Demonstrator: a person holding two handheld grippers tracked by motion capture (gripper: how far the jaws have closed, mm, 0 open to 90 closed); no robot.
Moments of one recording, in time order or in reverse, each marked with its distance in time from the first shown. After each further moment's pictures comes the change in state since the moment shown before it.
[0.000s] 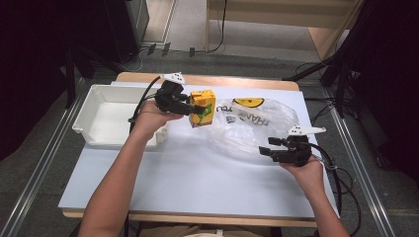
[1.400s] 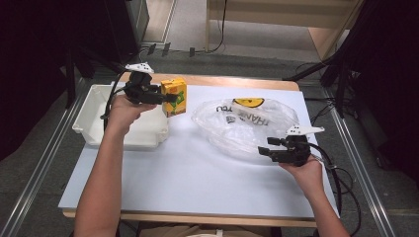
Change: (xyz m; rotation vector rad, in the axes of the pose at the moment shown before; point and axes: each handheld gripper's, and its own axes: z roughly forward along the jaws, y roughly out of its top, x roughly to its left) left arm 0.042 -0.023 -0.064 -0.046 0.144 -0.101; right arm 0.001 0.001 0.002 0.009 0.006 -0.008
